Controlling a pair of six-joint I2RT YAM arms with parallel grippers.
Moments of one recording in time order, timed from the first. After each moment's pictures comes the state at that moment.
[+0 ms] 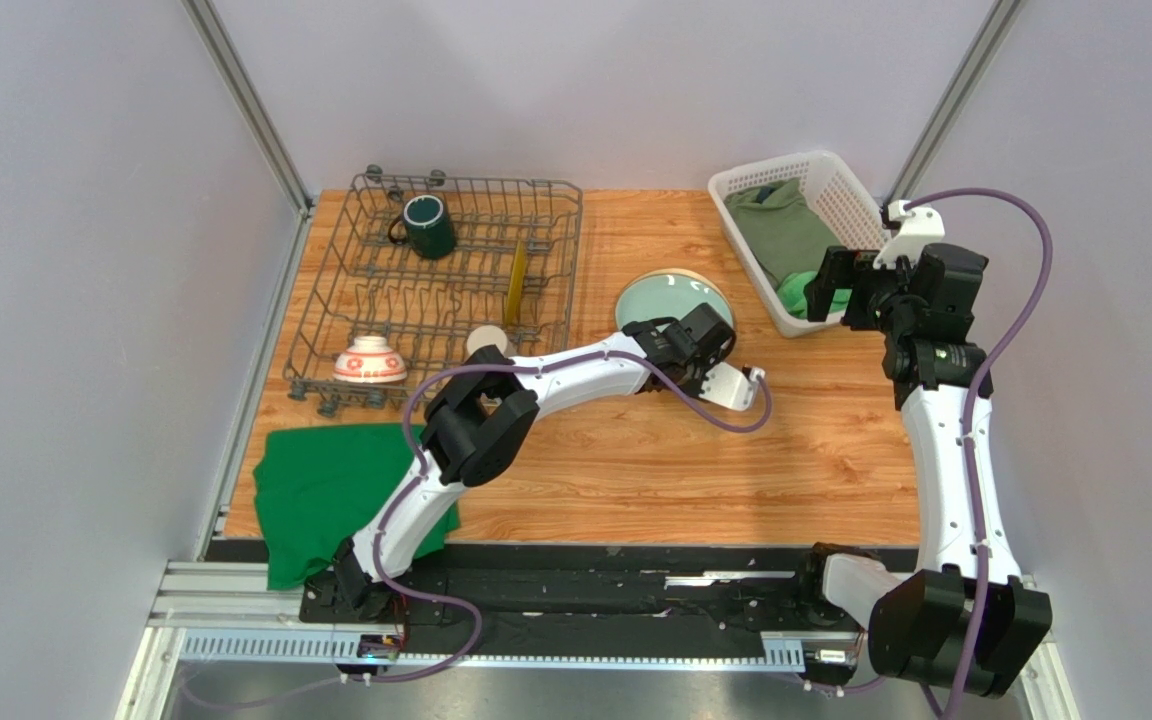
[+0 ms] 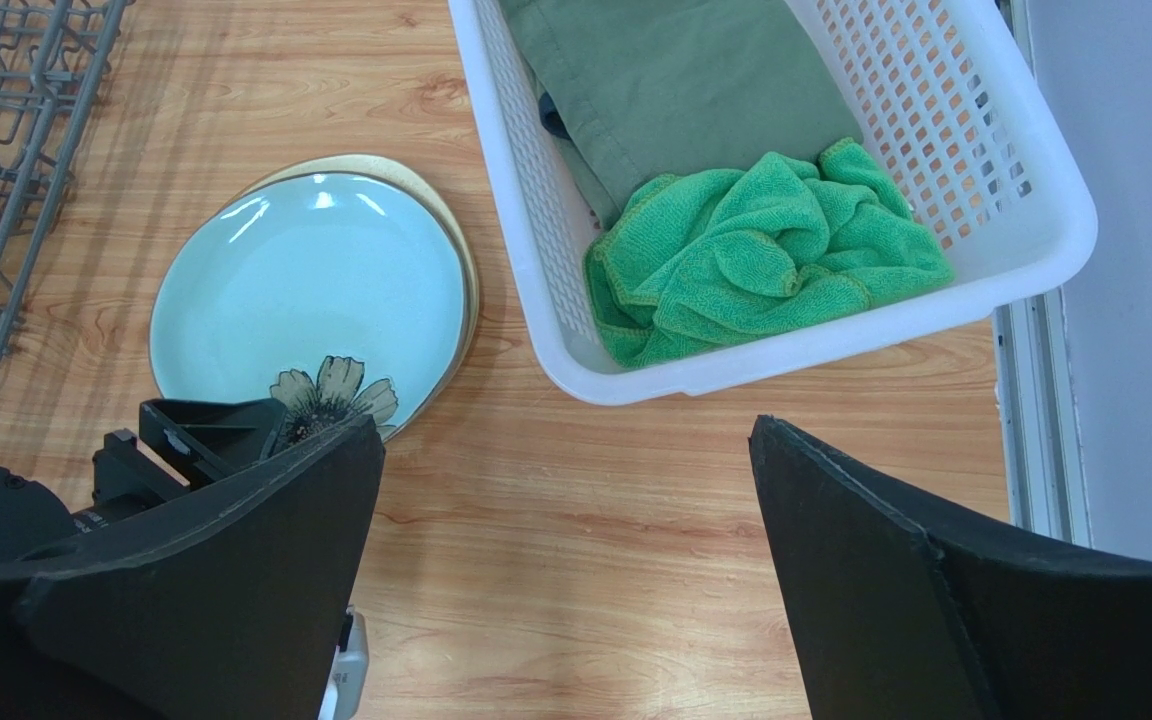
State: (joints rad) left arm -0.99 2.32 1.89 -0.52 -0.19 1.06; right arm -0.19 1.09 1.06 -0.39 -0.27 -0.02
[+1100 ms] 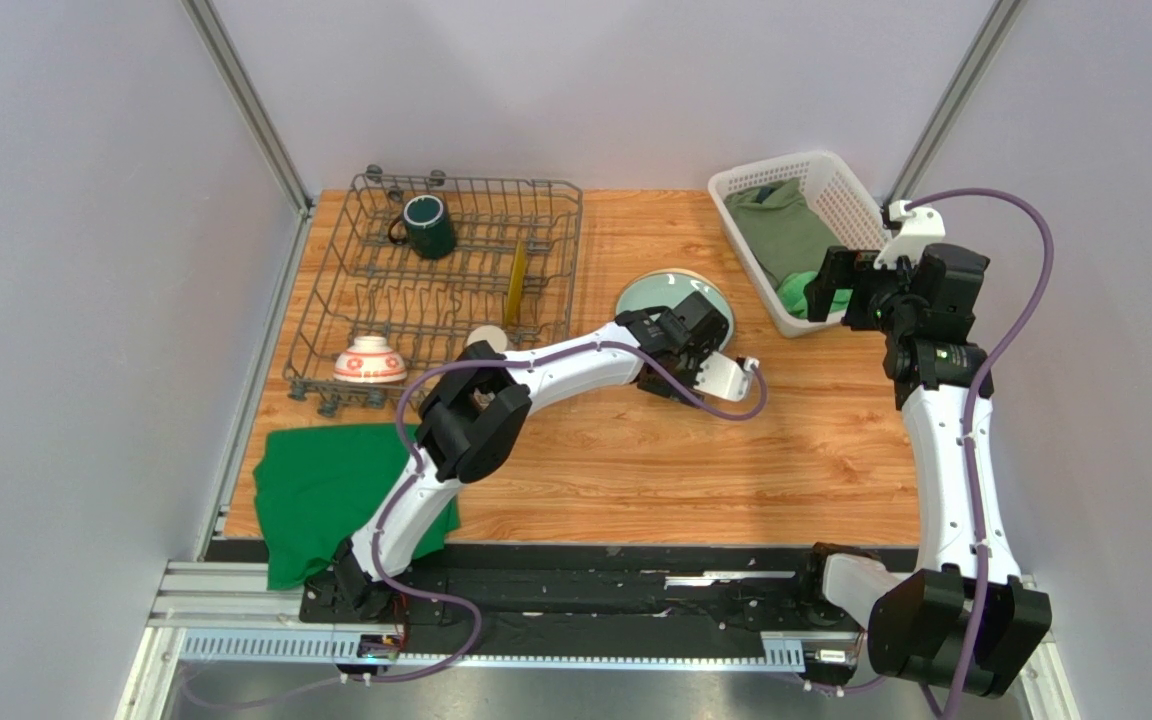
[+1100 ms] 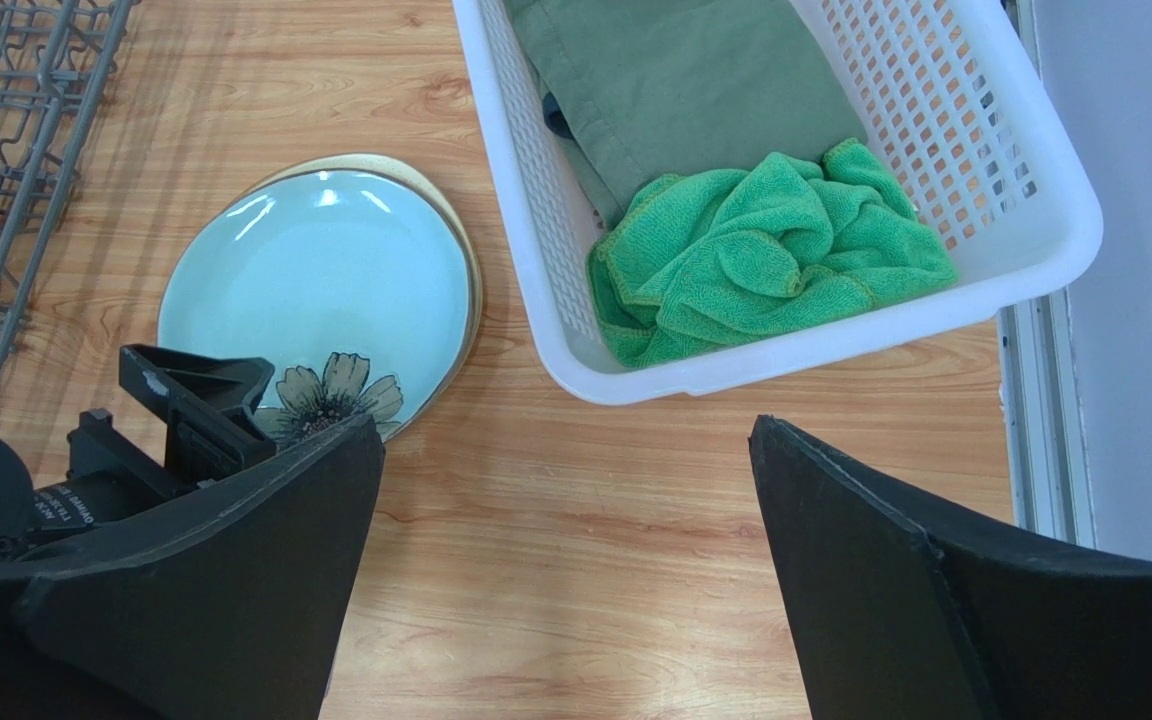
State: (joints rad) left arm -0.97 2.31 1.92 -0.57 -0.15 1.06; right arm -0.20 1.09 1.06 -0.39 -0.28 -0.02
